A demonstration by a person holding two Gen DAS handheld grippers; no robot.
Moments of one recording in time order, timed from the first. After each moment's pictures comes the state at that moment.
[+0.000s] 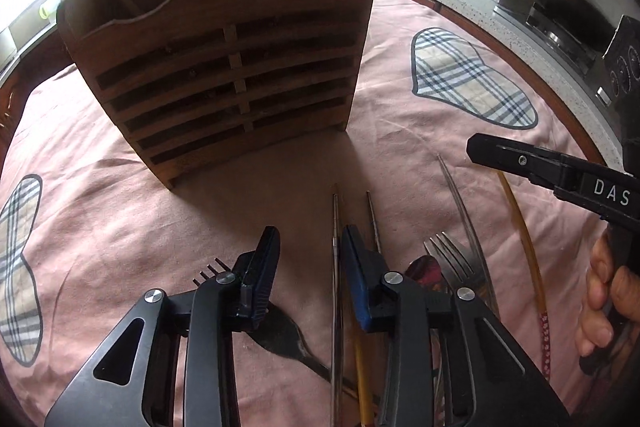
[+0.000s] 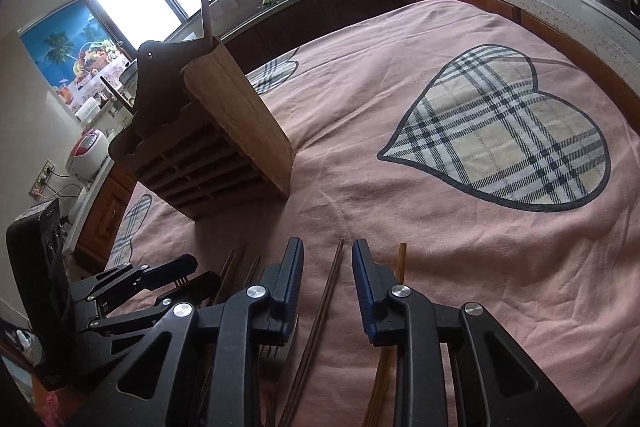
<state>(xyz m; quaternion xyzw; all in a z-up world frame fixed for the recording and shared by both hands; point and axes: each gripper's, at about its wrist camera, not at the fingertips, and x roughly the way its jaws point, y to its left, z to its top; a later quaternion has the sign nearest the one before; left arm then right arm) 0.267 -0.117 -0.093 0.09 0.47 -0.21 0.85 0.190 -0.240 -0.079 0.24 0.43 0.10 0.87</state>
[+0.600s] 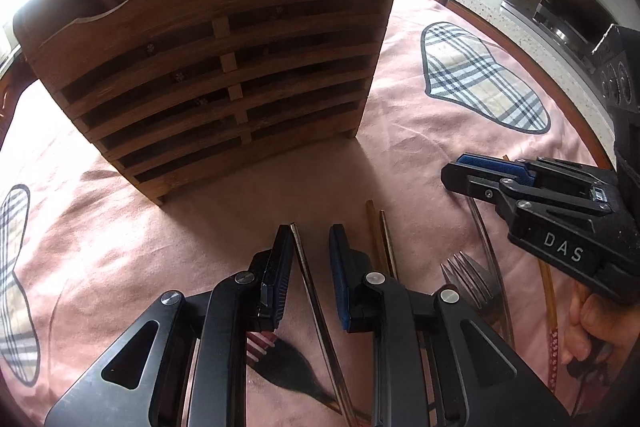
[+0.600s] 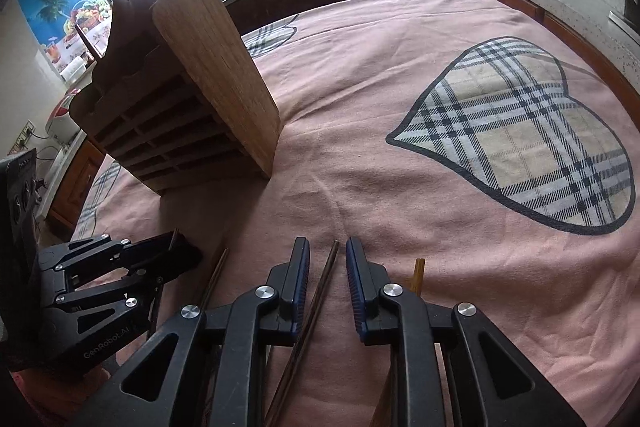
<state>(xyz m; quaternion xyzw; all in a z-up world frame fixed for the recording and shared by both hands) 0.282 -0.122 -0.099 0.10 0.47 -0.22 0.85 0.215 -0.213 -0.096 0.14 0.47 0.09 0.87</state>
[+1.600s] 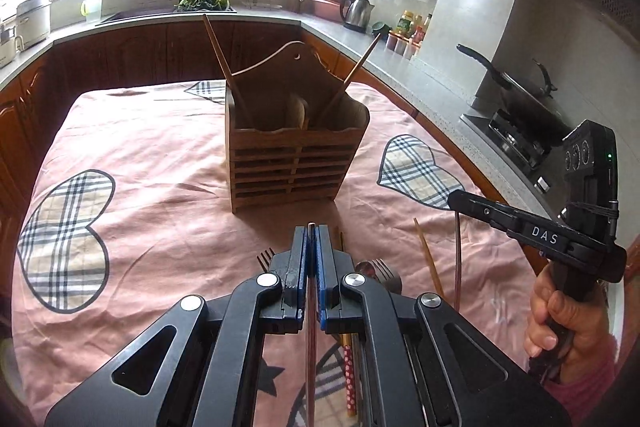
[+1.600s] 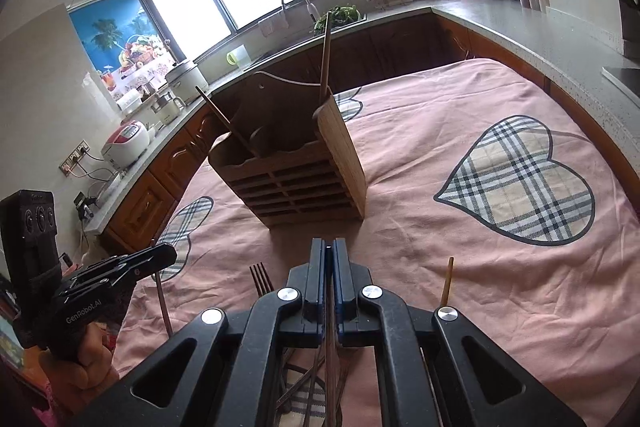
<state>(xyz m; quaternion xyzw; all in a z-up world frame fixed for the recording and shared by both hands) 0.185 -0.030 0.019 -0.03 0.36 -0.22 0.90 0.142 -0.217 0.008 0.20 0.36 0.15 0.90</state>
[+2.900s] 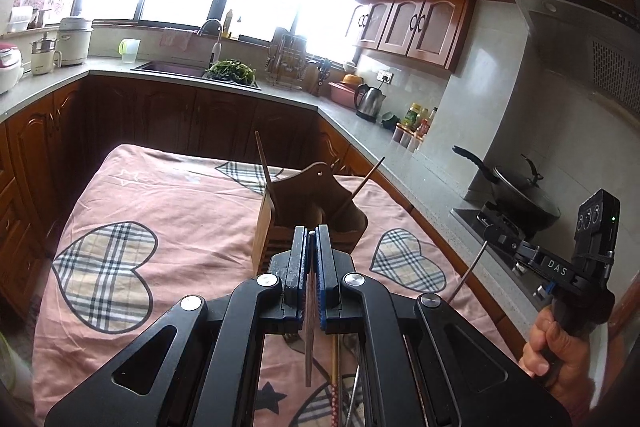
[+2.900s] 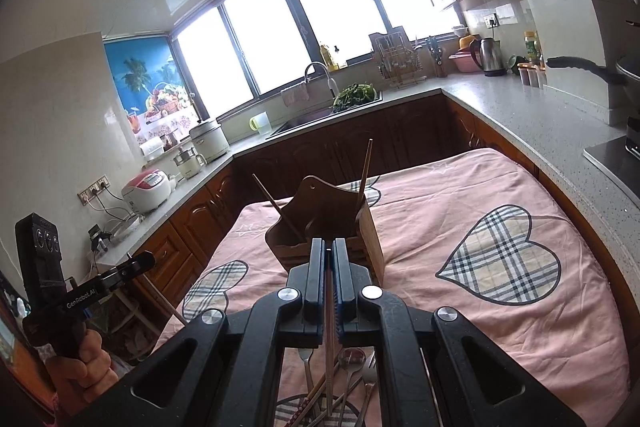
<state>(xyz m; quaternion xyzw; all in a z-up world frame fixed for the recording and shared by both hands) 0.149 0.029 0.087 -0.12 0.23 -0.19 0.94 0.098 -0.231 0.086 0.21 0.23 0.14 0.94</state>
